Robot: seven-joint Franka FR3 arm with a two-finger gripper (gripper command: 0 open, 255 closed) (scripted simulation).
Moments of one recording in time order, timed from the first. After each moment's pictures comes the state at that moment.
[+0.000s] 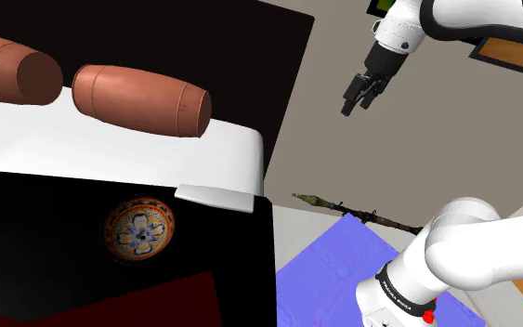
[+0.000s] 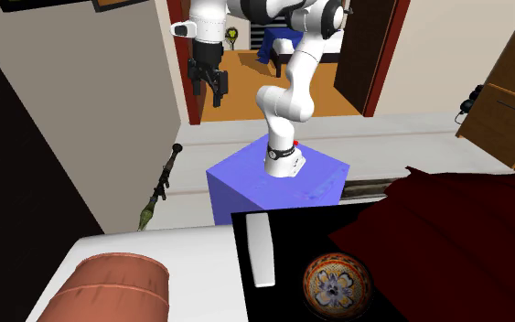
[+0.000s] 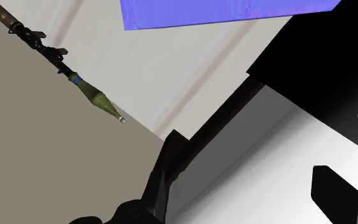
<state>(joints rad) 0.01 -0.75 -0.03 -2.33 -0.12 1.69 0.02</state>
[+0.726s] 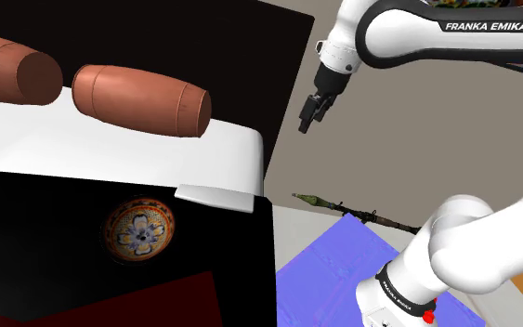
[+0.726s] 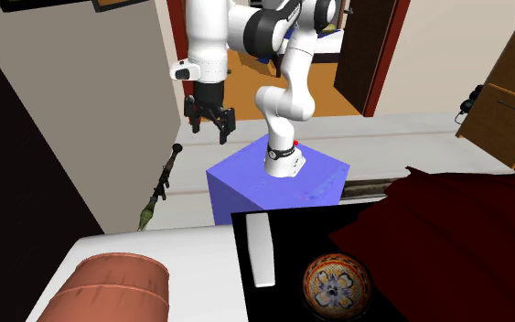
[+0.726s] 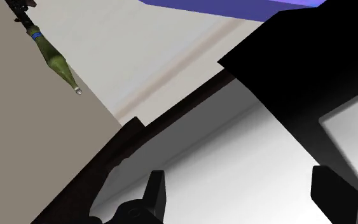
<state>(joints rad) 0.12 -0.53 0.02 -2.34 -0.07 1.88 -0.05</state>
